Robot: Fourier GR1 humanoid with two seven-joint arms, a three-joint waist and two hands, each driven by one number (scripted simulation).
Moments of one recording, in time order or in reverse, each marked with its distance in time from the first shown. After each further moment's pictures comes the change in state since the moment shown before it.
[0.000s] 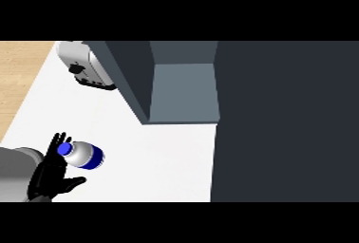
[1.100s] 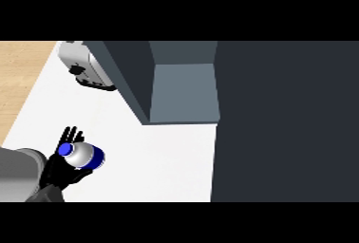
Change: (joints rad) left arm -0.129 0.004 0.021 0.198 0.040 -0.099 -0.012; right arm -0.037 0.005 0.019 0.046 0.004 -0.009 0.000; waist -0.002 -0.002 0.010
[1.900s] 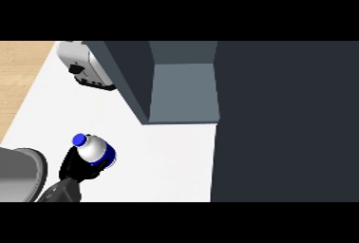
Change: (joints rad) left arm -0.032 -0.074 -0.061 -0.027 -0.024 -0.013 -0.009; right arm -0.022 -0.007 -0.012 0.012 -0.016 -0.008 0.010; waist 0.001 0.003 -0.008
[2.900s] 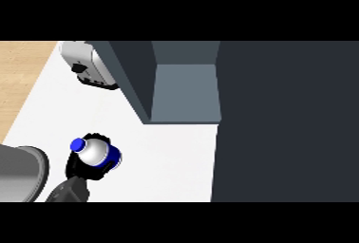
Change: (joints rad) left arm 0.043 -0.064 -0.019 -0.142 0.078 0.052 0.010; right arm 0.011 -0.002 0.017 0.018 0.028 -0.017 -0.029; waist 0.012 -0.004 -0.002
